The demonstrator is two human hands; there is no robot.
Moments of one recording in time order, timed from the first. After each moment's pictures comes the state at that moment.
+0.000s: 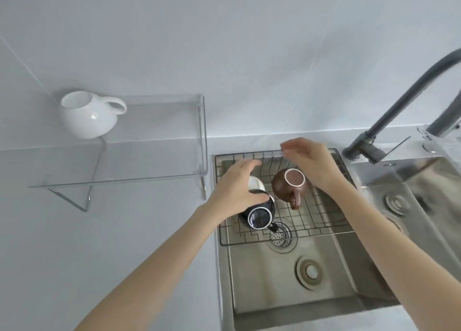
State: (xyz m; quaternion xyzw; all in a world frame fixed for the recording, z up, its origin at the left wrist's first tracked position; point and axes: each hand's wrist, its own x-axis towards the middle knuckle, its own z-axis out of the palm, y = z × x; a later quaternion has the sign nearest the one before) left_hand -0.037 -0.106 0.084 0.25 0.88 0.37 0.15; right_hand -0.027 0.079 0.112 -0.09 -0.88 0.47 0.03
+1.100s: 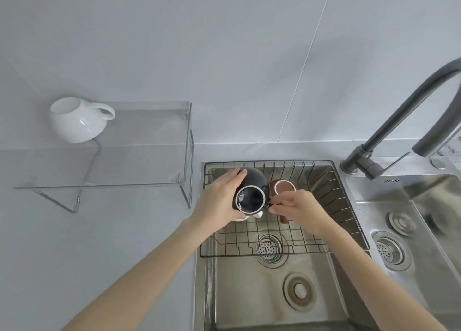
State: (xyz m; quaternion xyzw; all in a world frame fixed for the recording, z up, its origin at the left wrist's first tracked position) left_hand -0.036 -0.080 0.068 0.25 0.93 0.25 0.08; right_hand 0.004 0.117 0.067 -0.04 -0.90 0.40 -0.14
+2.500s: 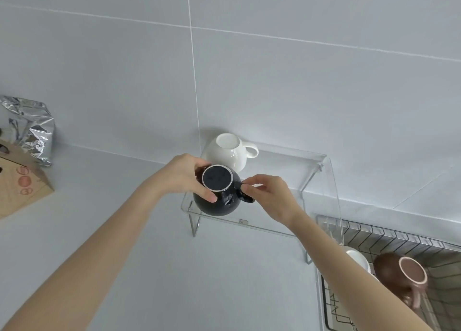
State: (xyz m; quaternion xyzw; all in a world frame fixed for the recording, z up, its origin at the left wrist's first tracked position) left_hand -0.136 -0.429 0.164 0.04 0.91 0.37 0.17; right_hand -0.126 -0.222 0.129 0.05 -0.84 0.53 -0.12
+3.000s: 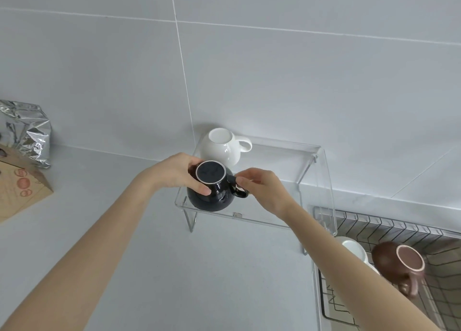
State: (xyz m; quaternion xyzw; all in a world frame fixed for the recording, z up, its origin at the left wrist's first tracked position) left_hand -0.139 -0.424 0.163 0.03 0.90 0.37 0.24; right_hand -0.129 -0.215 0.122 0.05 -0.81 0.56 -0.14
